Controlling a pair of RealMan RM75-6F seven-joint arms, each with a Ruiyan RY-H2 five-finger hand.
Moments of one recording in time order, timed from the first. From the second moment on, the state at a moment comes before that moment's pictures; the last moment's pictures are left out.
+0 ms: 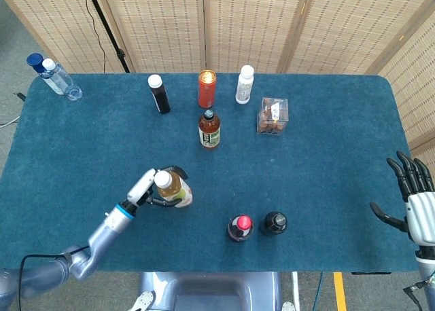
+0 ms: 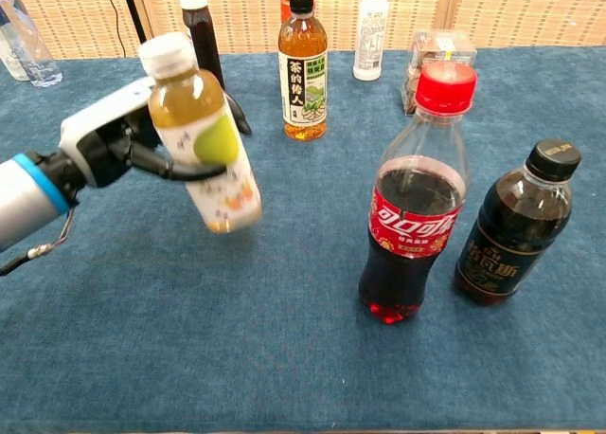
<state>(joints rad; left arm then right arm) -0.67 -1.76 -0.01 -1.04 1.68 1.27 -1.10 0.15 -1.15 0.10 -1.41 -1.58 1.65 0.31</state>
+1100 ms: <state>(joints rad) -0.73 -1.84 0.05 -1.22 1.72 1.16 -0.76 0.15 -1.14 0.12 -1.41 -1.58 1.63 0.31</state>
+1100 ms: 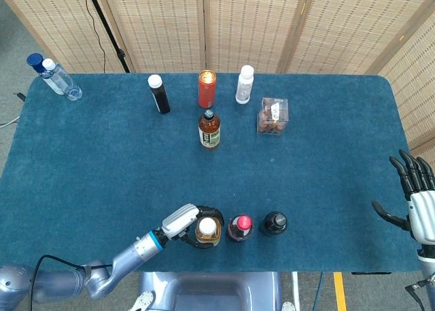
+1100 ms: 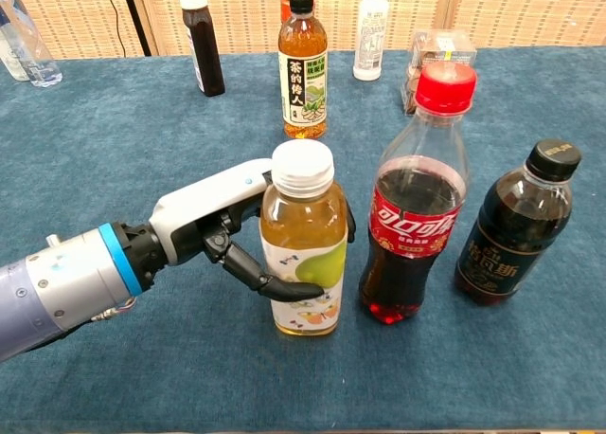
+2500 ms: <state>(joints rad) -0.58 -1.48 0.07 -1.49 1.66 1.38 -0.40 0.11 -1.09 0.10 -1.56 -1.57 1.60 0.08</state>
